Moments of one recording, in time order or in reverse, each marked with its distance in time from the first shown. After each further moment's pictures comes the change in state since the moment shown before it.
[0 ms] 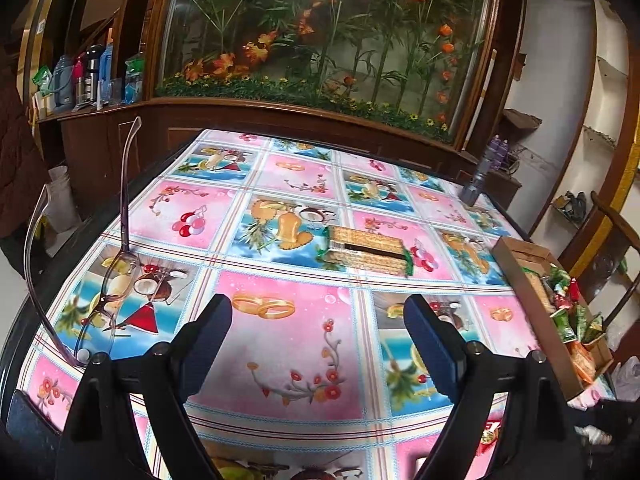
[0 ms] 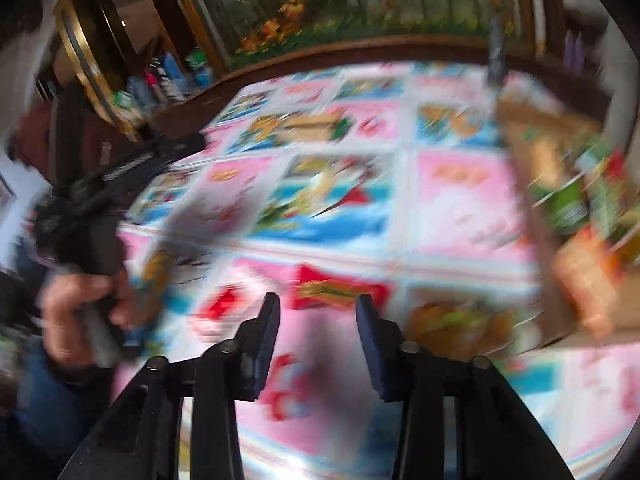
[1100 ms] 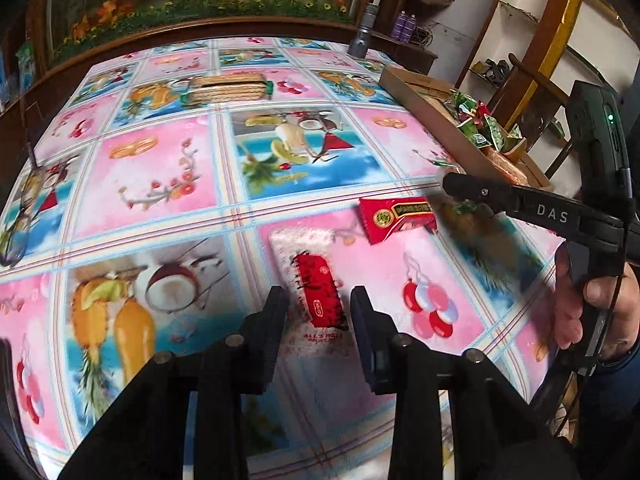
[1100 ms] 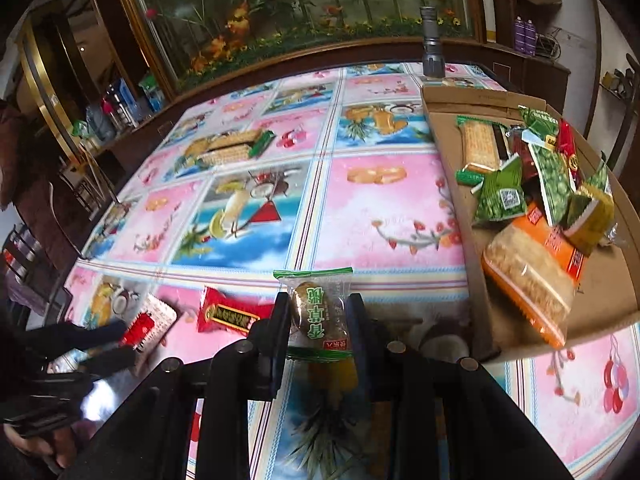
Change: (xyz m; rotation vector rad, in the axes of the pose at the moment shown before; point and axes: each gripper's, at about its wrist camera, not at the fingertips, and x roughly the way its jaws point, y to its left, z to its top) left arm -0.031 -0.068 -0.101 0.268 0.394 -0.219; right arm 0.017 -0.046 -0.001 0.142 -0.023 0.012
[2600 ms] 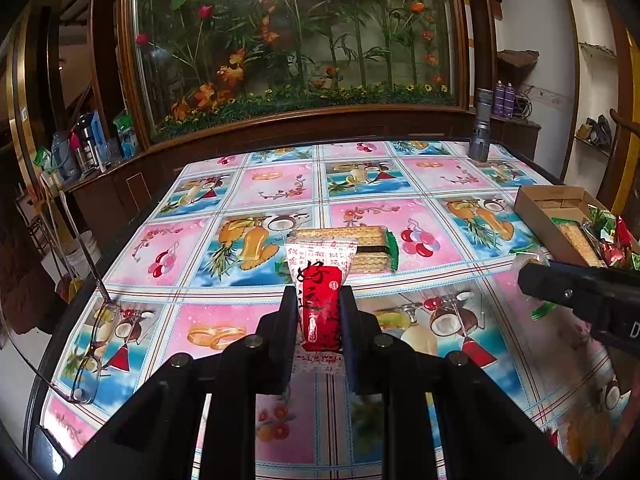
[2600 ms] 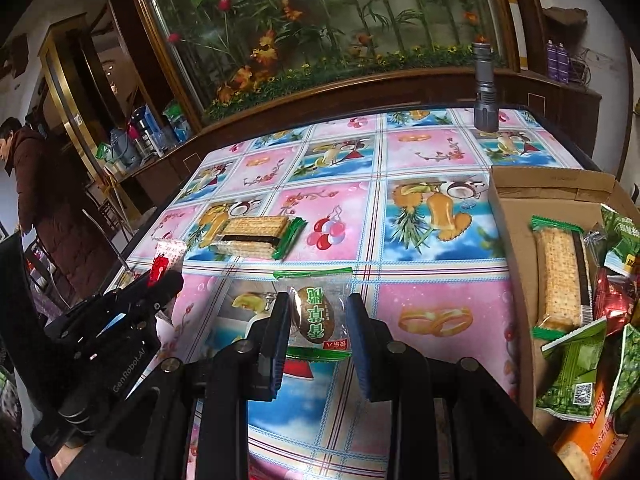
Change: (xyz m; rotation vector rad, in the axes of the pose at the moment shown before) left arm 0.037 0.022 0.114 -0.061 -0.339 0.457; right arm 0.052 0.014 0.090 -0.033 -0.109 0.091
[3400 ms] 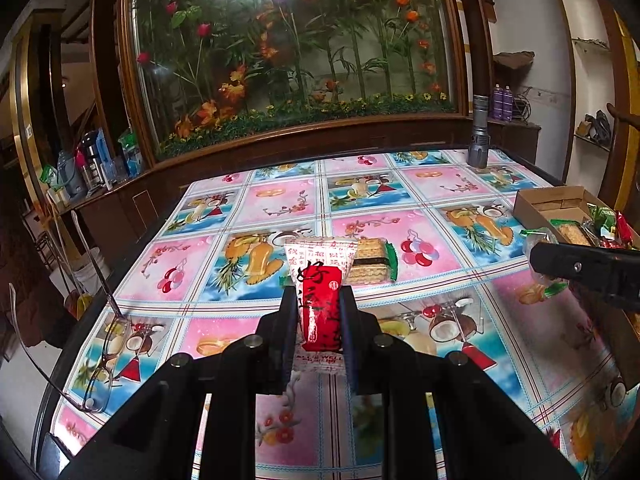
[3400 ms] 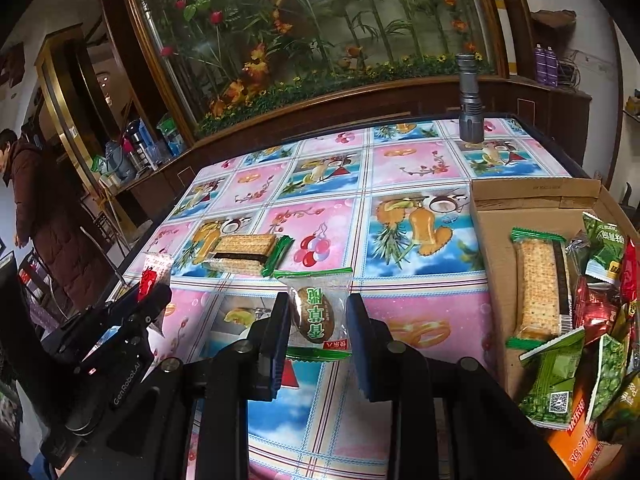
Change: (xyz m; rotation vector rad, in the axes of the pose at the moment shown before) left arm -0.010 -0.005 0.001 0.035 -0.057 0.029; right arm -0.011 -0.010 0.006 0.023 -0.042 -0.023
